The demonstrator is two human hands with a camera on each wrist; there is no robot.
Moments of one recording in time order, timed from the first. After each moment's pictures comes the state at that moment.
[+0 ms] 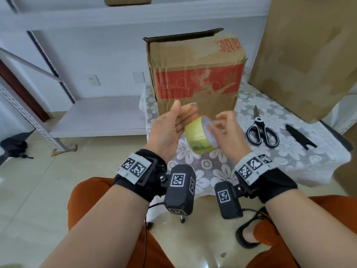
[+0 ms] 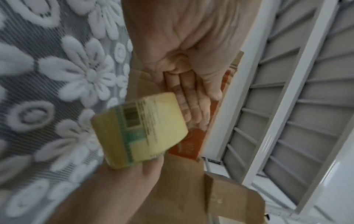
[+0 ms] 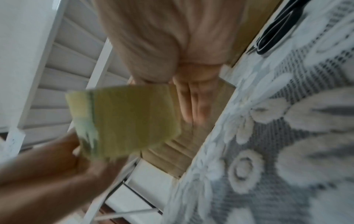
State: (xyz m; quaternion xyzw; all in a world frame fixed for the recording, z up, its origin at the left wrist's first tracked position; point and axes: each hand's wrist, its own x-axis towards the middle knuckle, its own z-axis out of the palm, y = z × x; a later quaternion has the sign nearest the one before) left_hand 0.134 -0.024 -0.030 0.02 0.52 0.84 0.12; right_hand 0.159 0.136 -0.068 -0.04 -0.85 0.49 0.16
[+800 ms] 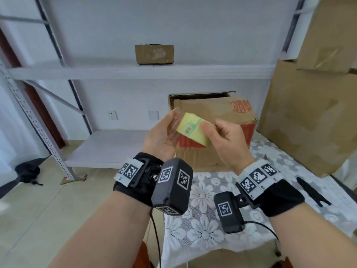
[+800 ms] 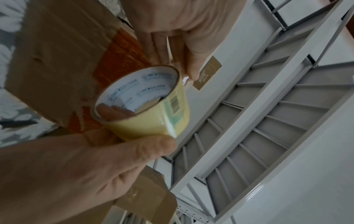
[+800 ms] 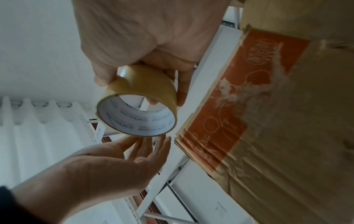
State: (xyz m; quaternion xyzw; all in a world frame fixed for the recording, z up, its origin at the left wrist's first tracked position) left_hand 0.094 -0.061 0.078 -0.10 0.40 0.91 0.06; right_hand 0.129 0.089 0.055 0.18 -0.80 0.52 0.26
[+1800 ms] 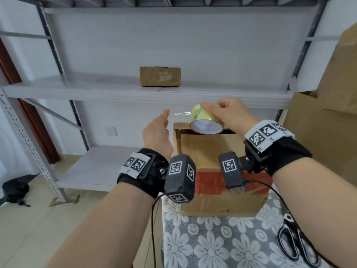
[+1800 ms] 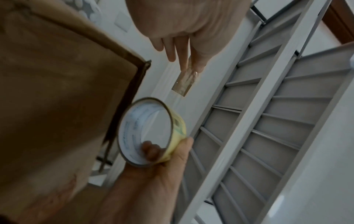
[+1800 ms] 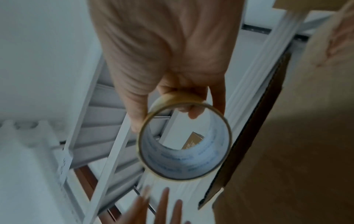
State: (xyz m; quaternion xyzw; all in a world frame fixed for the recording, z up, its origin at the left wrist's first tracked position) left_hand -0.033 -0.069 0.123 -0.08 0.48 0.88 -0.03; right_hand -0.038 0.107 0.157 0.06 -0.85 0.49 0.17
